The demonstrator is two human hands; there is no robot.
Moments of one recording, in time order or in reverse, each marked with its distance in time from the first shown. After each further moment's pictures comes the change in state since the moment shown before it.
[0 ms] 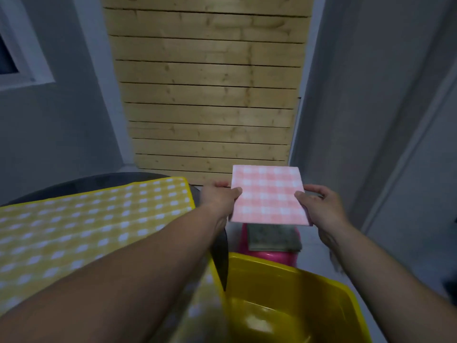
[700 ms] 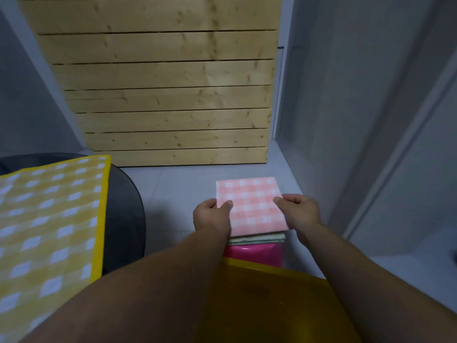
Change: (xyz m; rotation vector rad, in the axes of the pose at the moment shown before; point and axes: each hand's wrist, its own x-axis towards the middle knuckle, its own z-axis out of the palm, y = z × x) left_hand 0.086 -0.169 0.111 0.081 0.173 -0.167; right_hand 0.135 0.184 -0.018 -0.100 0.076 0.198
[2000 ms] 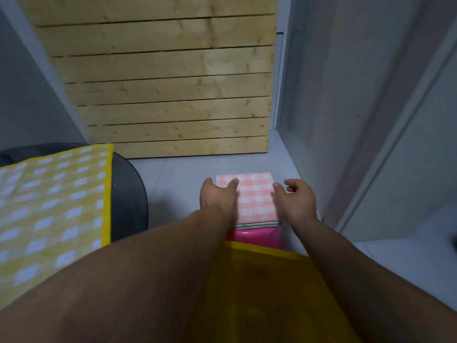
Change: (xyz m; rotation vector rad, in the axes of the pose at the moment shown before) left_hand -0.014 0.017 0.005 0.252 -0.049 0.091; right_hand -0.012 0.013 0.004 -0.234 0.121 -0.200
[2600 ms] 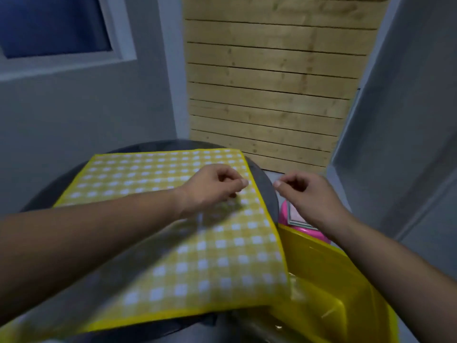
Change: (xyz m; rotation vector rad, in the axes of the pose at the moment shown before) left_hand -0.177 0.055 -0.343 0.148 -0.298 0.444; right_hand -0.267 -0.244 -0.047 0.051 -0.563 -0.498
